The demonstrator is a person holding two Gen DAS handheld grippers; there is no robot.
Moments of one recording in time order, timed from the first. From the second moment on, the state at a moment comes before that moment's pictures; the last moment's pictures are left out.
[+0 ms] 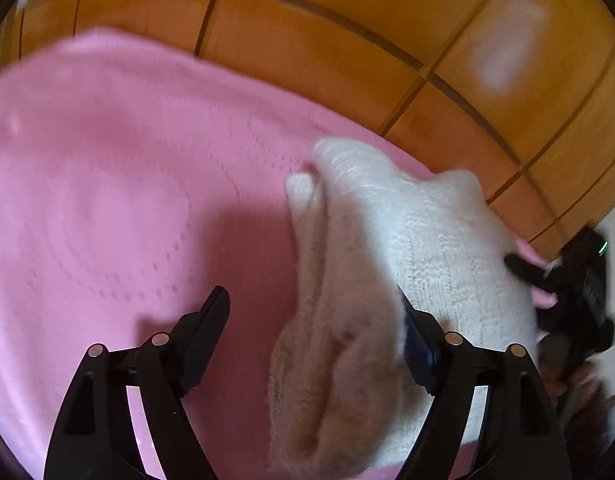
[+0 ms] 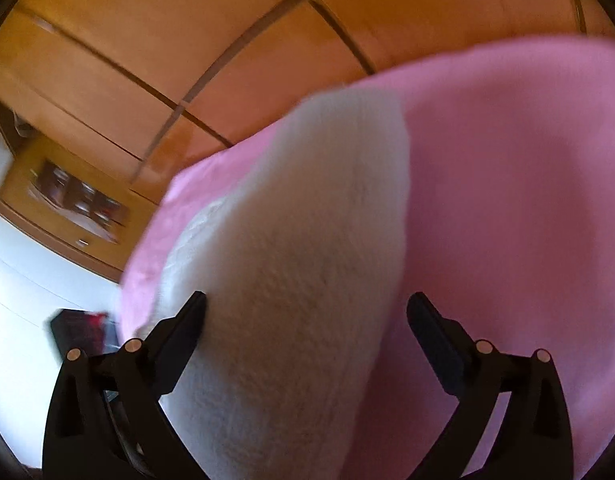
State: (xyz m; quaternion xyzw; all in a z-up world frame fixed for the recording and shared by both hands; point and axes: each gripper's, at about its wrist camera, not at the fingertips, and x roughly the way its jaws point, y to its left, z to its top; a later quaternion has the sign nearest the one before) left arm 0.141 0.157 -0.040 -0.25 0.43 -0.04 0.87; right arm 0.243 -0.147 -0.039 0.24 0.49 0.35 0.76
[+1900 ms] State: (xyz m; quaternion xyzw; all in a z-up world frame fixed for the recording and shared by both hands) left arm 0.173 -0.172 -0.021 -0.06 0.47 -0.24 0.85; right arm 0.157 -0.349 -0.008 0.10 0.38 0.02 0.92
